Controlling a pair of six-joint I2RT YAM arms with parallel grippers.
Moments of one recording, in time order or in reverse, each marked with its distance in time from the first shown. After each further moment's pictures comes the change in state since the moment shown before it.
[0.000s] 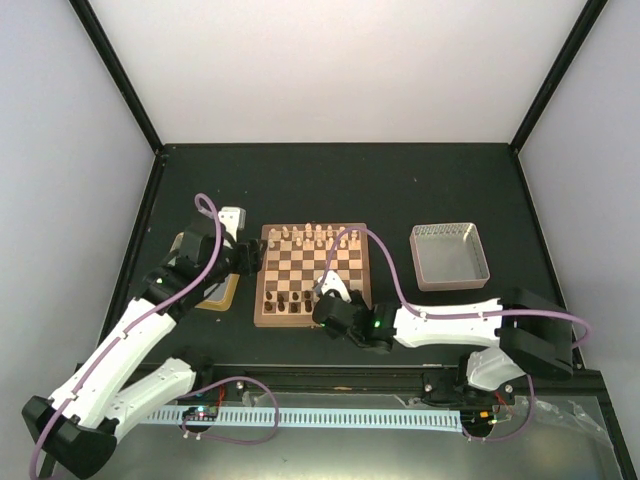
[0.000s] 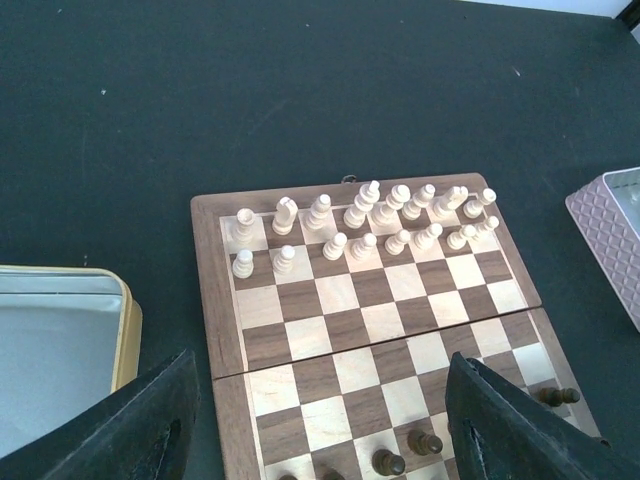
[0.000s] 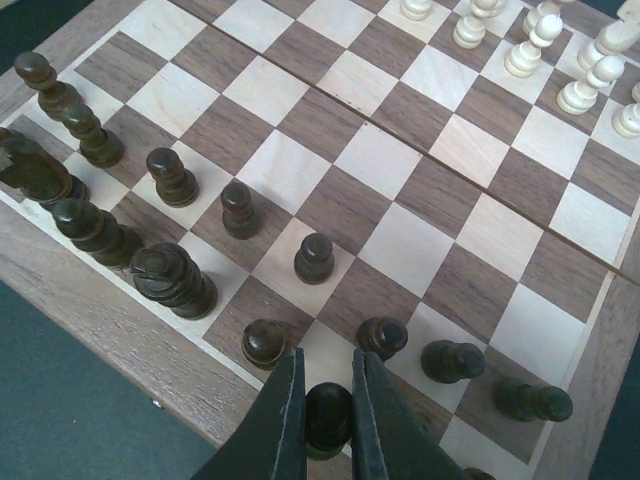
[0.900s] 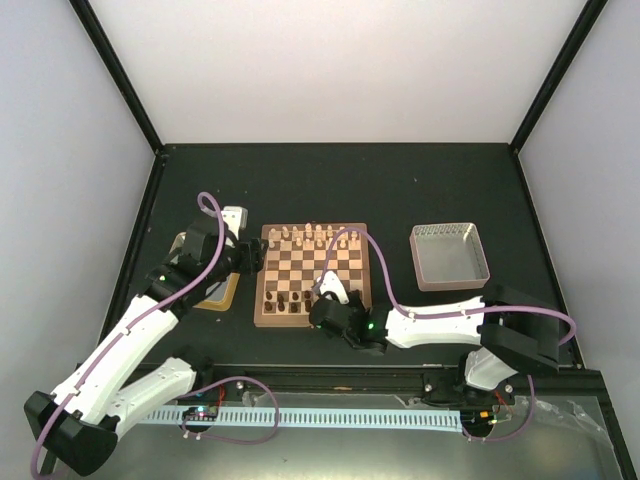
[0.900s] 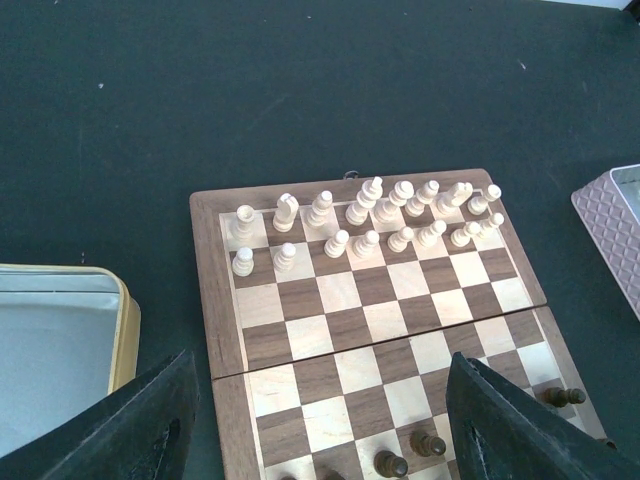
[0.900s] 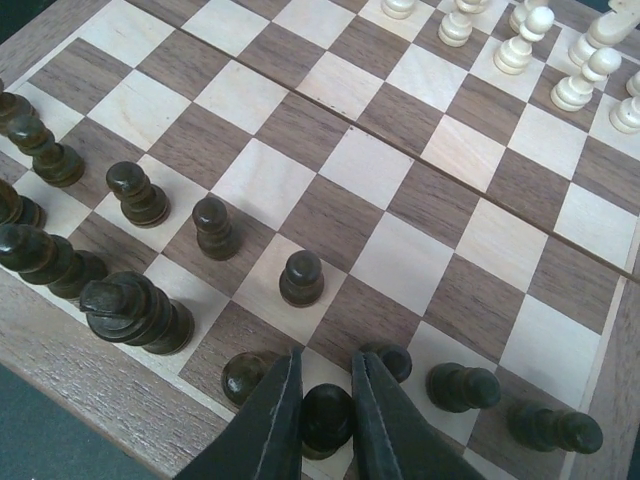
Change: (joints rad) left arm 0.000 0.022 0.000 0.007 0.000 0.000; right arm -0.003 0.081 -0.023 0.106 0.054 0.020
